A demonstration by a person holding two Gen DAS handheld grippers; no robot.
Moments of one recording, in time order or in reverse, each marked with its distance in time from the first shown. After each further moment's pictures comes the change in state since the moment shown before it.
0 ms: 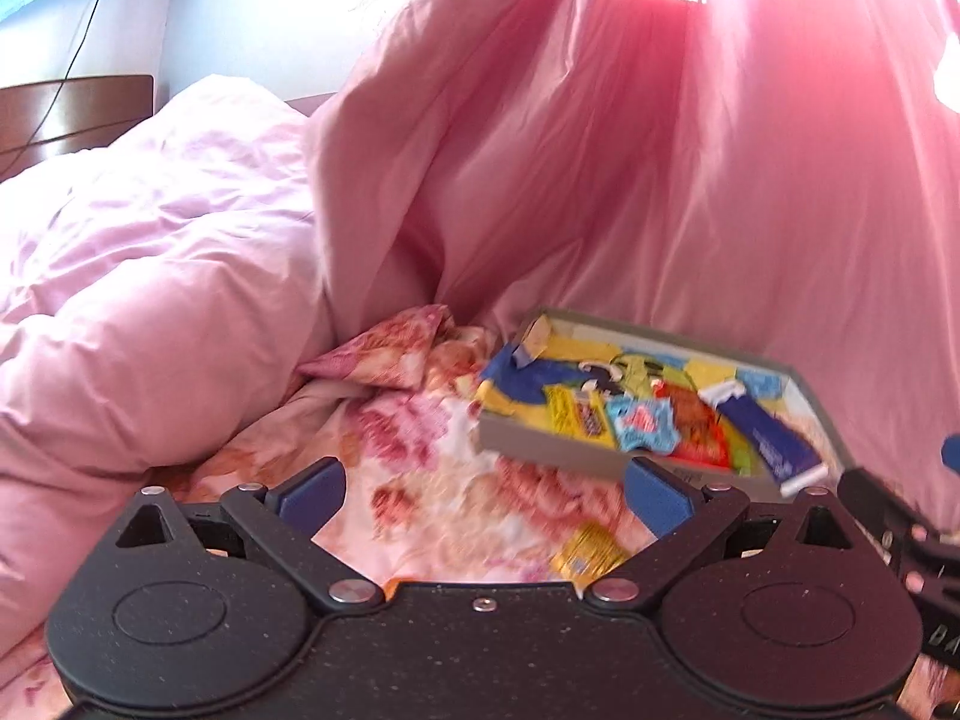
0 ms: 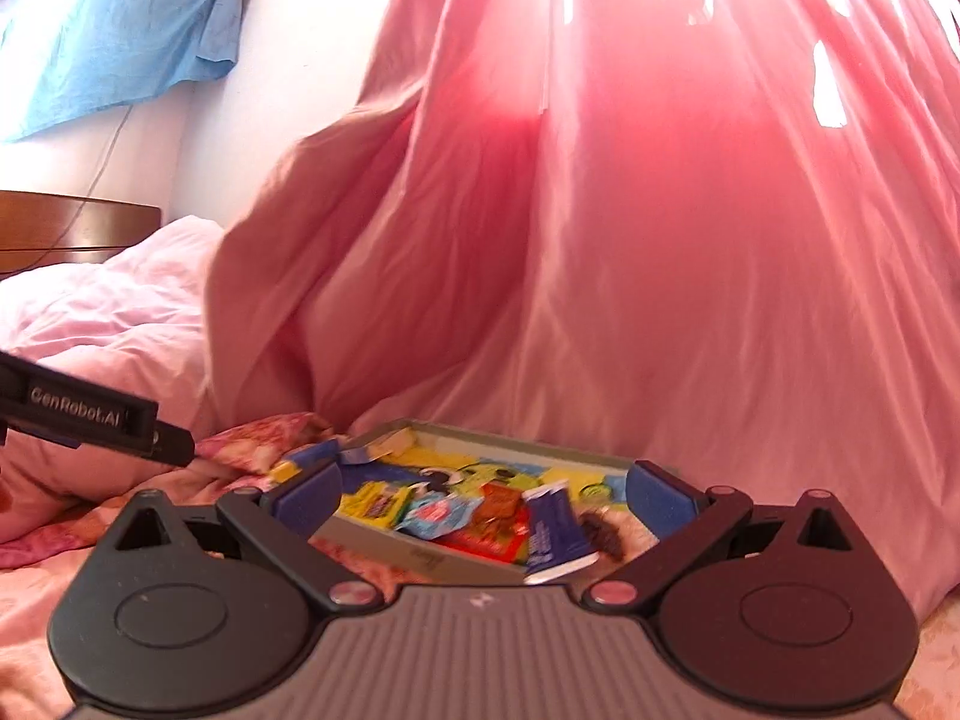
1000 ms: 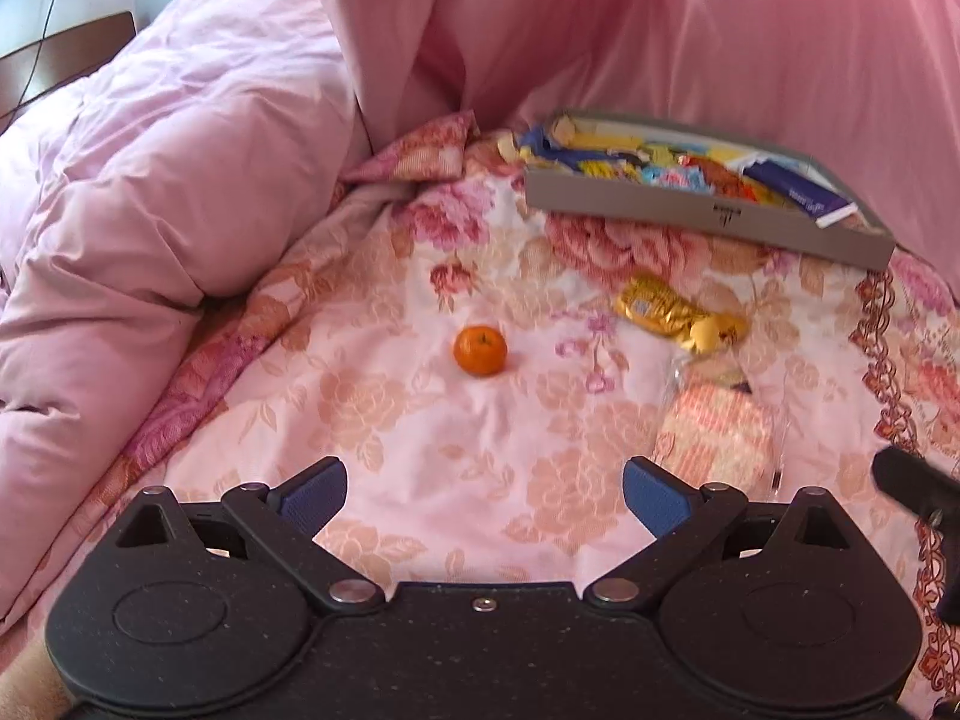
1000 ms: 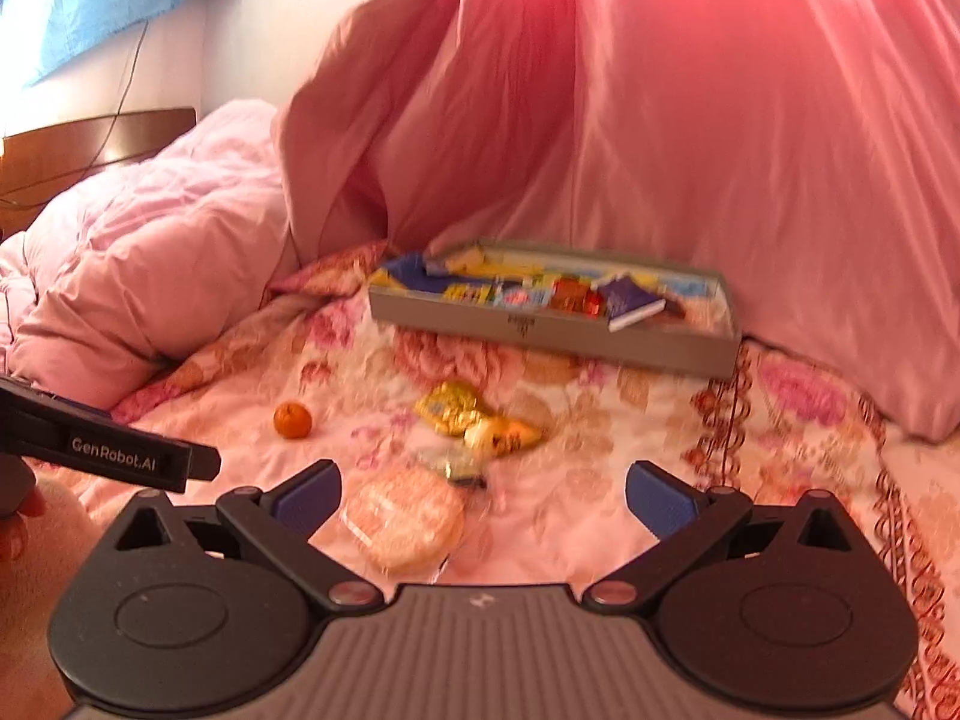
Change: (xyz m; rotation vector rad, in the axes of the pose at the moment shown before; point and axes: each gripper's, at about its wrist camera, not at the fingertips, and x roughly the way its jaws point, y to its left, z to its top) left arm -0.018 0.027 -0.093 0.124 0.281 0.052; right arm -0.067 0.034 -0.058 0.057 0.321 0.079
